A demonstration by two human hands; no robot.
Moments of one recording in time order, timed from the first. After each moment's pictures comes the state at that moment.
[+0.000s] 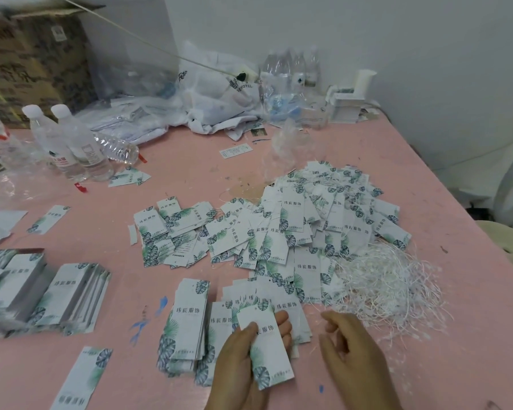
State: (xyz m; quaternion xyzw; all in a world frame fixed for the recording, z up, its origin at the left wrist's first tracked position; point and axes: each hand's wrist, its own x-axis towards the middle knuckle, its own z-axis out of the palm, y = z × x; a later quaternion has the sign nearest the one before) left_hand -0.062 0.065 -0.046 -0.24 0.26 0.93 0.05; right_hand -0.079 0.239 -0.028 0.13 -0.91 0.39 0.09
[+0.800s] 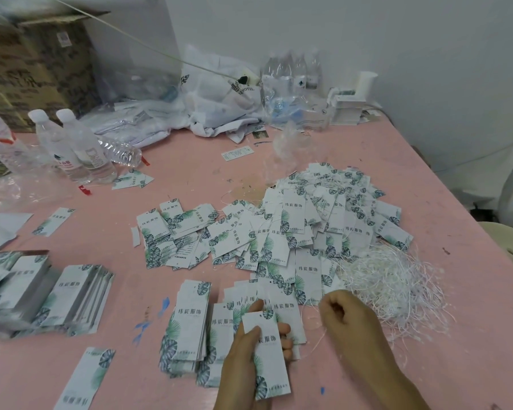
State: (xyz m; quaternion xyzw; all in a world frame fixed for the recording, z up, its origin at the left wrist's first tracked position) left_hand -0.057 0.066 -0.032 -0.24 0.28 0.93 0.02; right_hand -0.122 0.234 -0.012 0.06 -0.91 0.42 -0.03
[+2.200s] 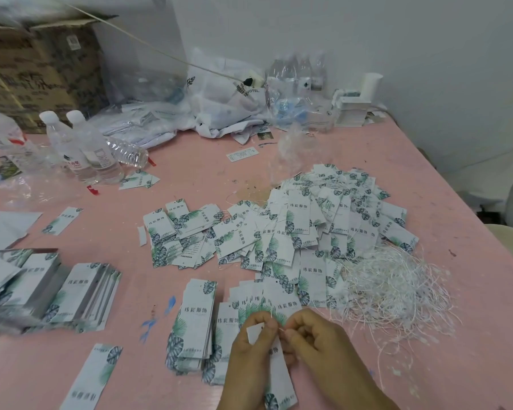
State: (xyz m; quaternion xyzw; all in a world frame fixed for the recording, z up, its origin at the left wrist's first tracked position) left_hand -0.058 0.061 -0.034 -0.24 0.49 0.84 0.00; right_hand -0.093 0.197 -0.005 0.14 -0.83 0.51 -0.16
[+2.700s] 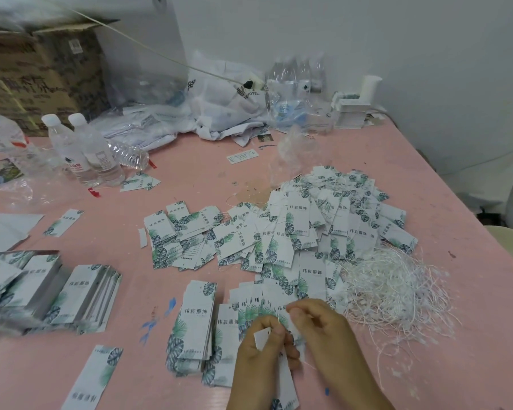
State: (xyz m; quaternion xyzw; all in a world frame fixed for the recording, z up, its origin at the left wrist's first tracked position) left_hand -0.055 0.073 -0.033 -0.21 0.51 0.84 -0.02; right_hand -0.099 0.190 0.006 0.05 -0.81 0.57 -0.10
